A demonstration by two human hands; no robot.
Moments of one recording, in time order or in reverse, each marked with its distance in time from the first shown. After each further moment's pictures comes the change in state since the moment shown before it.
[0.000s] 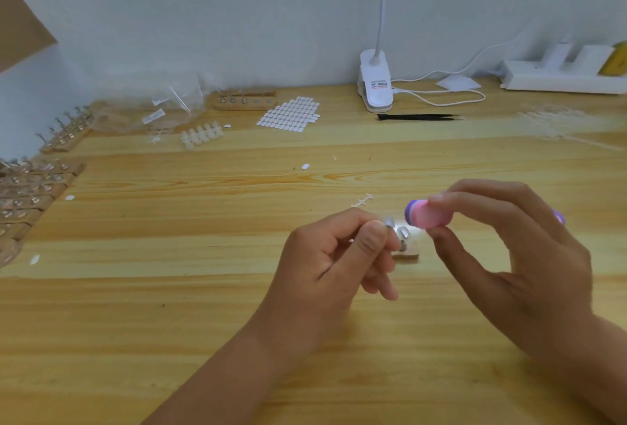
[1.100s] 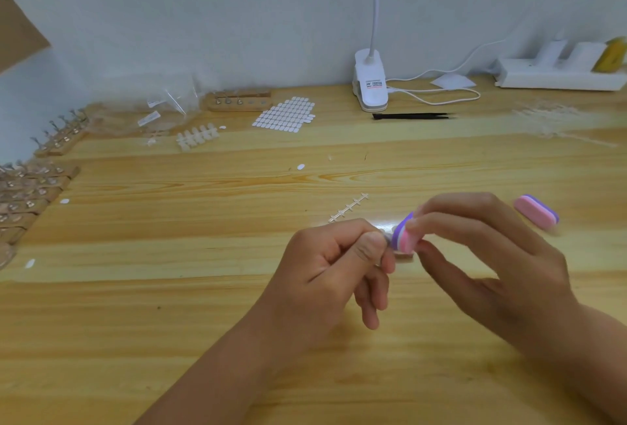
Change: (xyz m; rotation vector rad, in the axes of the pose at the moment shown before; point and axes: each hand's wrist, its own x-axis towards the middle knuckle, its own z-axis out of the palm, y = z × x) left_hand -0.001 0.003 -0.003 -0.004 -0.134 -0.092; right_hand 0.002 0.001 -0.003 0.102 -0.129 -0.100
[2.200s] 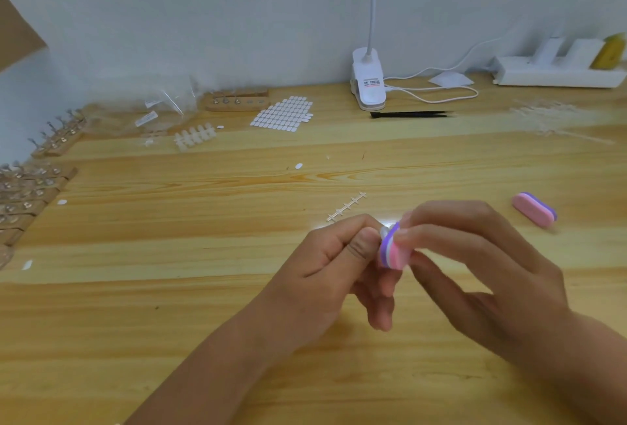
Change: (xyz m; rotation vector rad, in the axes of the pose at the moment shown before) left_hand 0.004 0.002 0.001 -0.204 -0.175 -0.073; right_hand -0.001 -0.006 0.003 0.041 0.004 -0.032
